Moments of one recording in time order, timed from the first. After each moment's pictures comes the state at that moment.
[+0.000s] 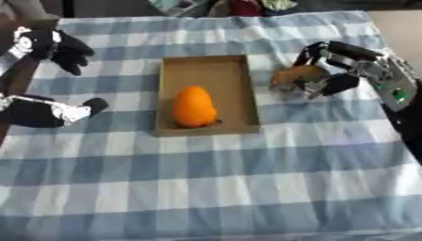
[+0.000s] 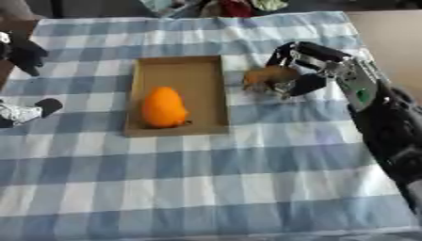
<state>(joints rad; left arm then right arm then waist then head) -0.40 0.65 -0.16 -1.94 -0.21 0.10 -0.25 -0.92 -0.49 0.14 -0.74 0.70 -0.69 0.35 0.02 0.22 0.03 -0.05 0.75</state>
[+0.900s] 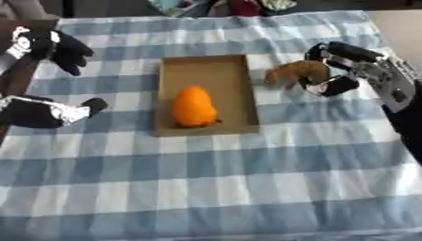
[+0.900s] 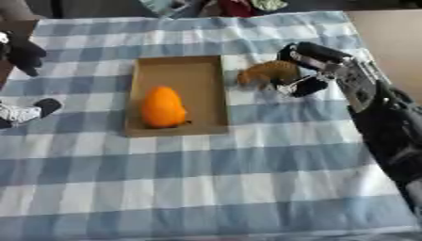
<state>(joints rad) -0.39 0.65 -0.16 -1.95 -0.21 0.10 -0.25 -0.93 -0.49 0.14 -0.78 0.67 -0.72 0.32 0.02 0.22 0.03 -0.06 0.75</state>
